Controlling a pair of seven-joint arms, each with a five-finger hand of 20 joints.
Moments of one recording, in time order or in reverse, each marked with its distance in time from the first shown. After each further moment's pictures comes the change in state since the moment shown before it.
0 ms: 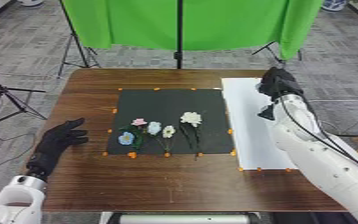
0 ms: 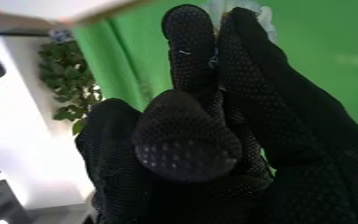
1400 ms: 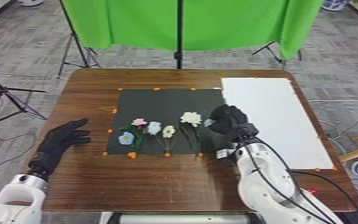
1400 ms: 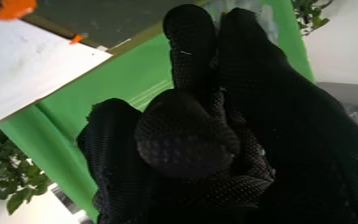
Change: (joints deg) left arm -0.3 0.1 -0.1 -0.4 1.6 -1.8 -1.0; right arm -23.1 -6.6 0.4 -20.3 -7.1 1.9 -7.7
